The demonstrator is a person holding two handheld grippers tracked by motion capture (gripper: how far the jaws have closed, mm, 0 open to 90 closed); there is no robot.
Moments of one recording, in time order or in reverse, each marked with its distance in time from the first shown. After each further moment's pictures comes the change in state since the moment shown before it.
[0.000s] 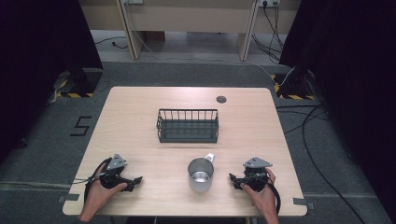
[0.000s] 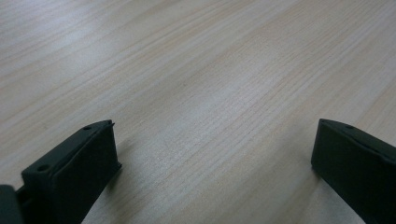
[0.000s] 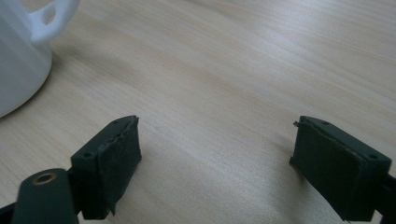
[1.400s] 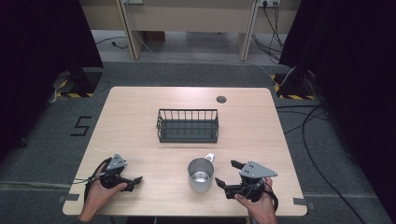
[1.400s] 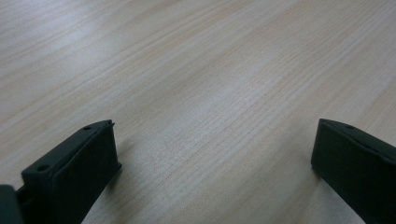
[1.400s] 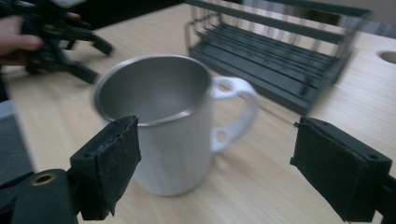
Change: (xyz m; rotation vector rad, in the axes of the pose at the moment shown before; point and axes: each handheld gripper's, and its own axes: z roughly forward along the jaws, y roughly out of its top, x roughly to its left) left arm 0.000 0.000 0.000 0.000 0.000 0.000; right arm 0.053 0.034 -0.059 -0.297 0.279 -0.125
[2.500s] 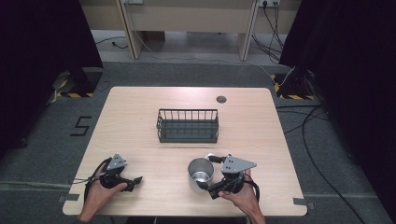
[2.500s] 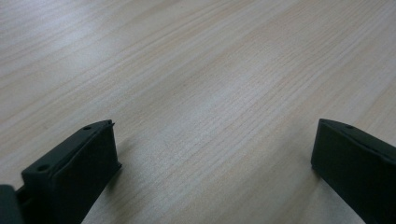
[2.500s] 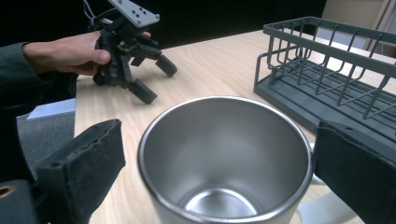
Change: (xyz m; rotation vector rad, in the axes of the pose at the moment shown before) left arm 0.000 0.000 0.000 0.000 0.000 0.000; right arm 0.004 0.009 0.055 -0.084 0.242 -0.098
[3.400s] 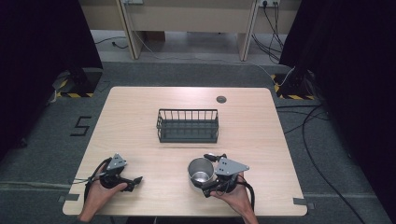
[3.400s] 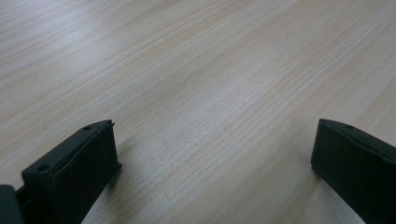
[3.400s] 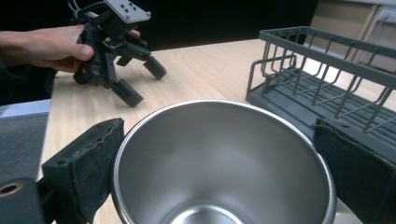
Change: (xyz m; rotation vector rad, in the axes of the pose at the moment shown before) left arm 0.000 0.000 0.000 0.000 0.000 0.001; right arm 0.003 -0.008 0.020 -0.038 -0.051 -0.071
